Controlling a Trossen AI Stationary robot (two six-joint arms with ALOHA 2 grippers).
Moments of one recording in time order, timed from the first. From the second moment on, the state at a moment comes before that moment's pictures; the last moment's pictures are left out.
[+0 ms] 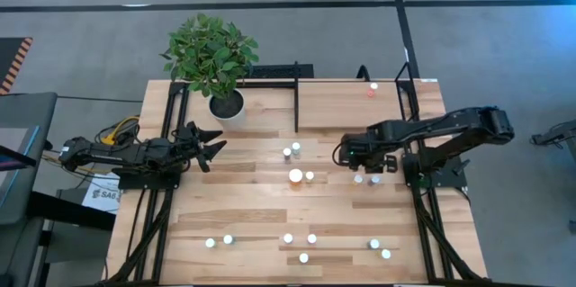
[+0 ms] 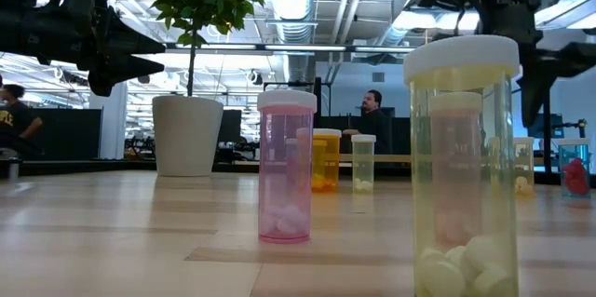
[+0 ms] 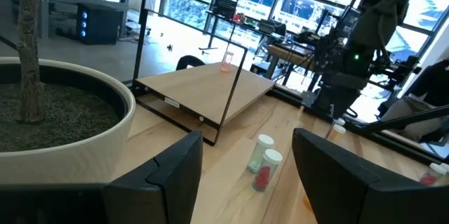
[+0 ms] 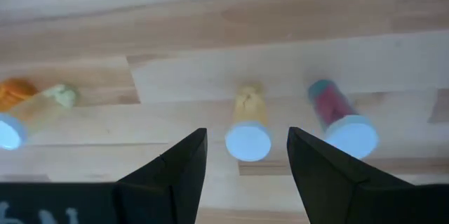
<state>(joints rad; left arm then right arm) -0.09 0.12 0.01 0.08 -0.51 -0.34 -0.01 1.32 0.86 -0.93 -0.16 1.70</state>
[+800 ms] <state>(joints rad) -0.09 0.12 0.01 0.08 -0.51 -0.34 0.00 1.45 0.82 -0.83 -0.24 1.66</state>
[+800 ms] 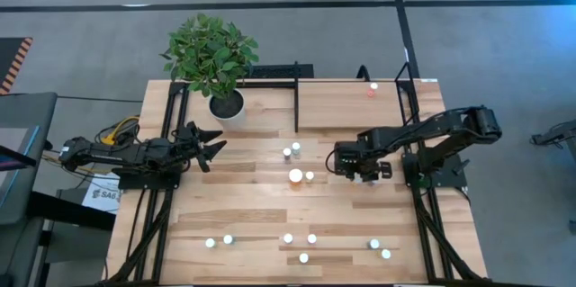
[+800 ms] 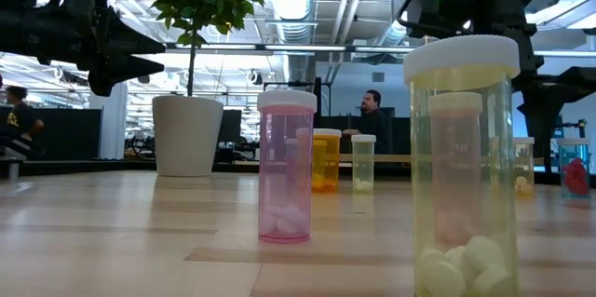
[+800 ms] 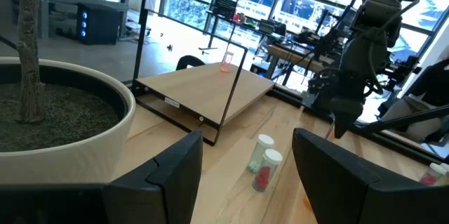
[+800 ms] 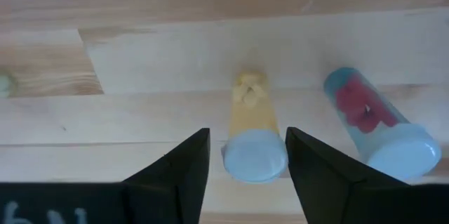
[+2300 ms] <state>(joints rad) -0.09 0.12 0.01 0.08 -0.51 -0.34 -0.78 1.30 1.04 -1.19 -0.05 1.68</state>
